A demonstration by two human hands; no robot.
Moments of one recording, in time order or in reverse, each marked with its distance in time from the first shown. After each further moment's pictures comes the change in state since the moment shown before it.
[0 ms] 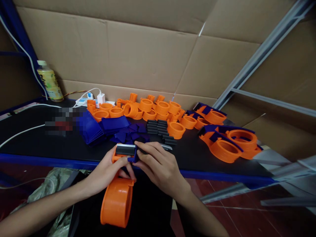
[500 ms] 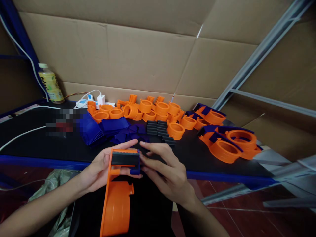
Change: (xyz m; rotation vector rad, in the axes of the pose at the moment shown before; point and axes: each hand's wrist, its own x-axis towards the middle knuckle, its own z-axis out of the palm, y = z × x) left_hand 0.000 0.015 -0.015 -0.363 -0.380 0.100; right_hand -0.004 -0.003 -0.016 0.190 0.136 0.081
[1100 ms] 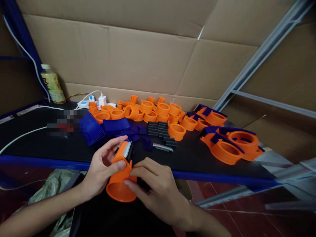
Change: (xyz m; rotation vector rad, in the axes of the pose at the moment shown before) left_hand -0.004 -0.009 0.013 0.472 0.440 0.311; right_hand 0.001 -0.035 0.024 0.107 -0.200 0.238
